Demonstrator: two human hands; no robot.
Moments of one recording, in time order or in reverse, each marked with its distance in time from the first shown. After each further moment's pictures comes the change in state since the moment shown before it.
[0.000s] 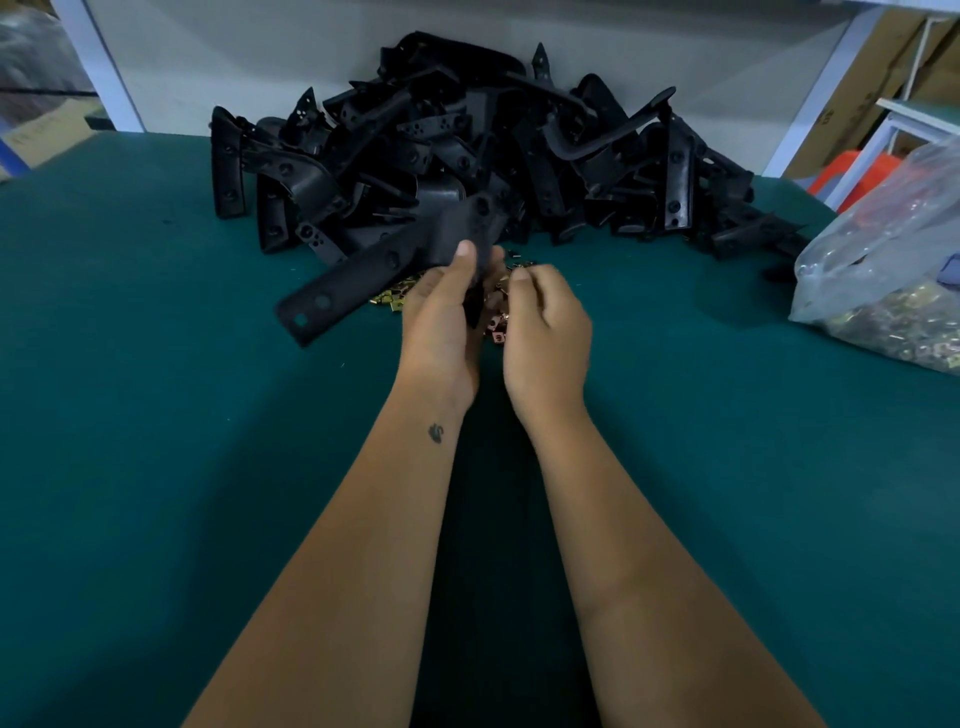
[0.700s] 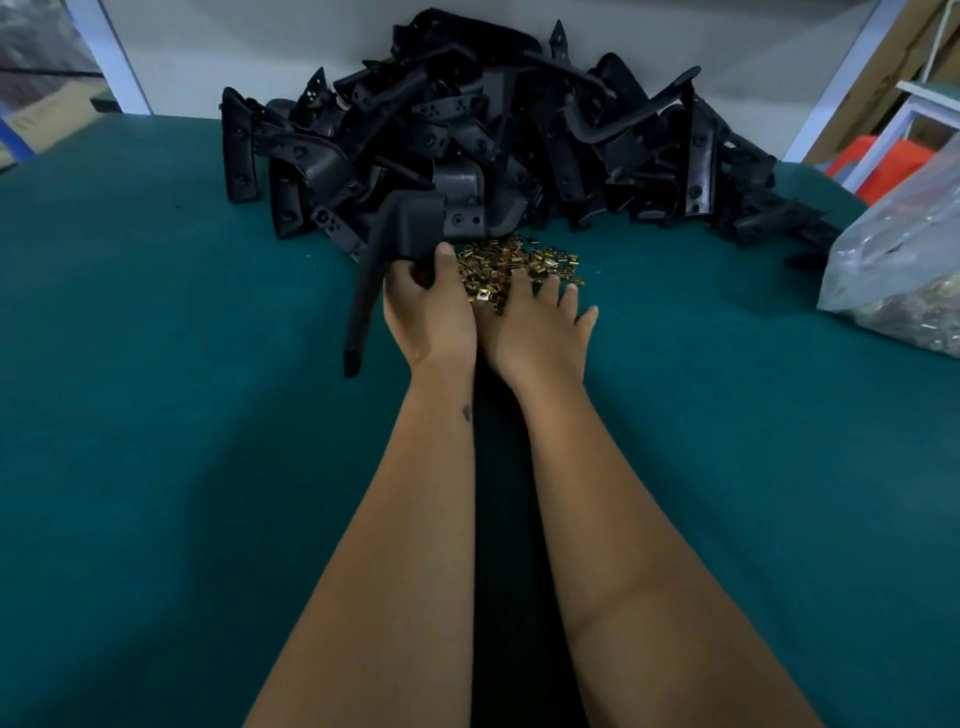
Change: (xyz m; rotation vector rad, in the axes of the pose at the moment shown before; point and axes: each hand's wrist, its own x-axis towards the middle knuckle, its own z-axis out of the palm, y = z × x) left_hand 0.024 -0.001 -0.021 0.609 0.449 0.321; right_hand 0.016 0.016 0.030 -0.872 -0.386 0.119
